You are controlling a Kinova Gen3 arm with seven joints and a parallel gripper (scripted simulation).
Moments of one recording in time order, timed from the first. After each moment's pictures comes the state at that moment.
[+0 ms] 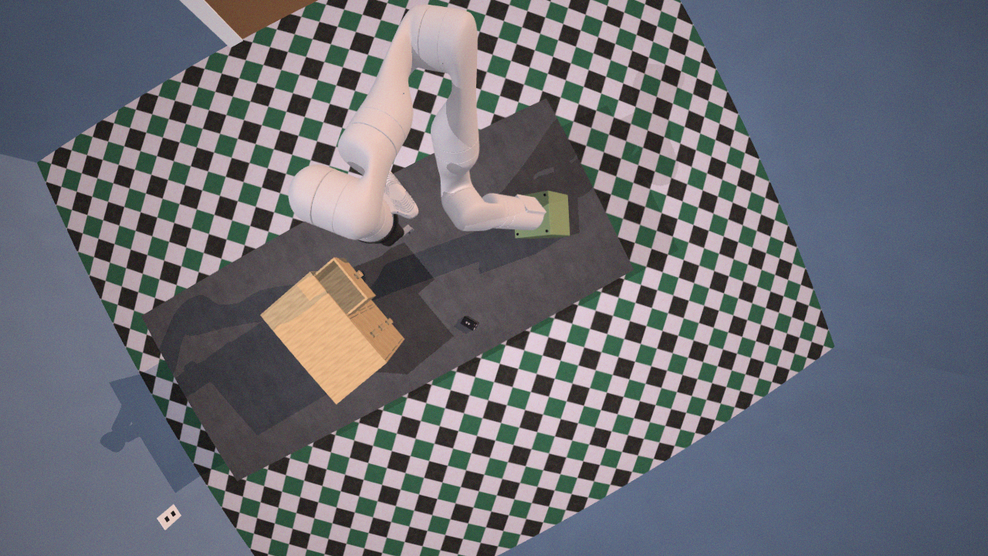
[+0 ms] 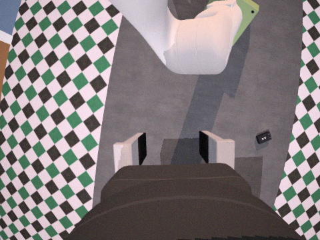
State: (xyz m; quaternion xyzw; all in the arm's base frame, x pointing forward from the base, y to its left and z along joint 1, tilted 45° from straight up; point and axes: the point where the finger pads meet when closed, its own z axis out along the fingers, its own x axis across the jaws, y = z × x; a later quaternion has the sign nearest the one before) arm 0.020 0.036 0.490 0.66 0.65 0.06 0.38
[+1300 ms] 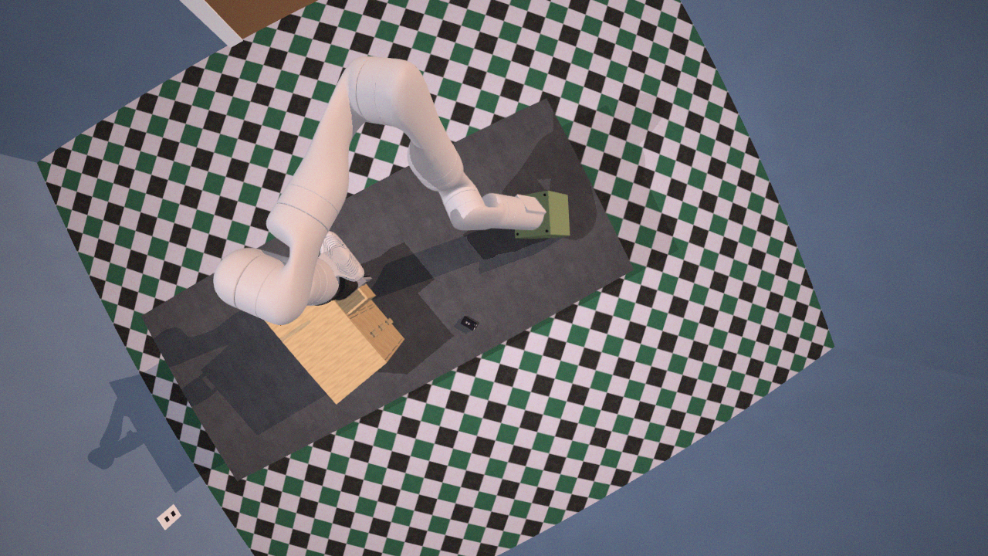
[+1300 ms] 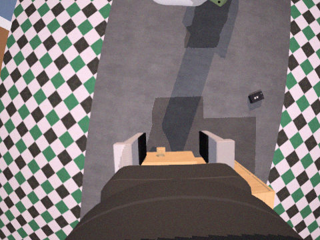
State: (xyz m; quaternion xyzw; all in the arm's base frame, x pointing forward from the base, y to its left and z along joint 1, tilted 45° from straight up) arm 0.126 0.076 0.559 0.65 0.65 0.06 0.38
